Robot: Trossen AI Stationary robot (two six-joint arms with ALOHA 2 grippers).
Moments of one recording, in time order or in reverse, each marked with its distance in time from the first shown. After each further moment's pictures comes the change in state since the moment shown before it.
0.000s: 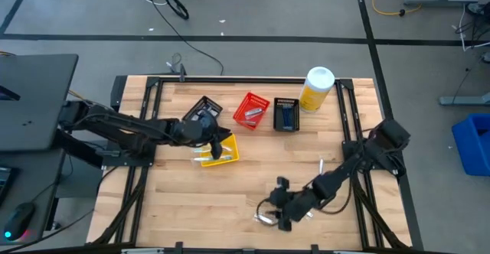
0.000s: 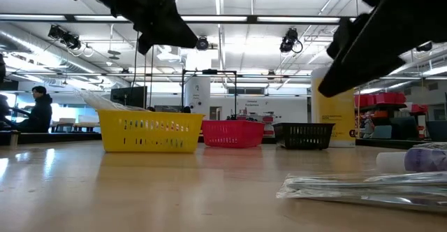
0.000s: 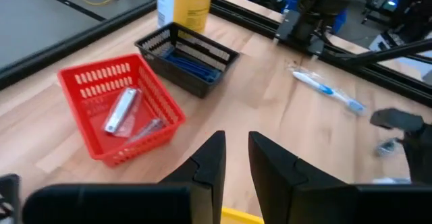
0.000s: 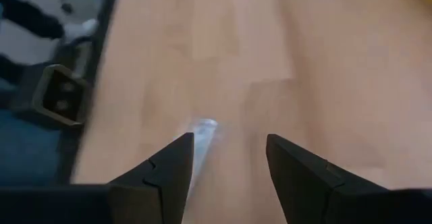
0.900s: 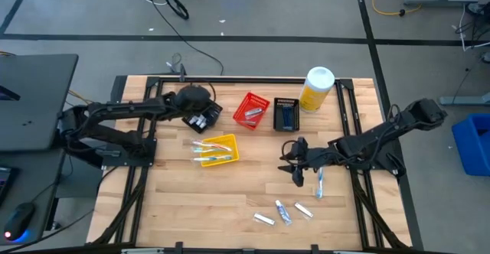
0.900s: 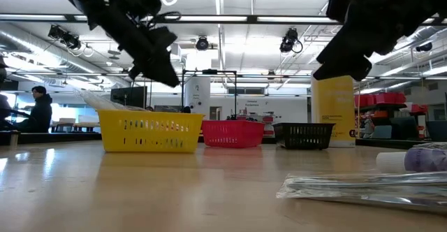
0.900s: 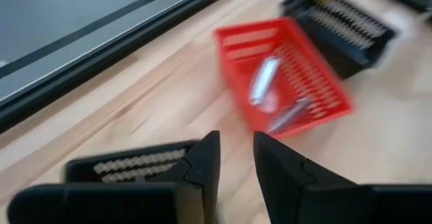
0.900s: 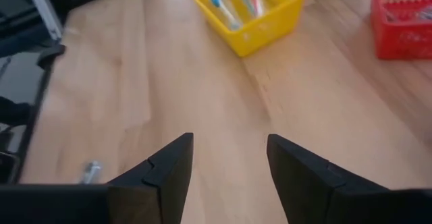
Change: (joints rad) left arm 0.488 0.000 -0.029 -0.162 0.228 0.135; right arm -0.288 -0.560 -0.417 0.028 -0.035 -0.034
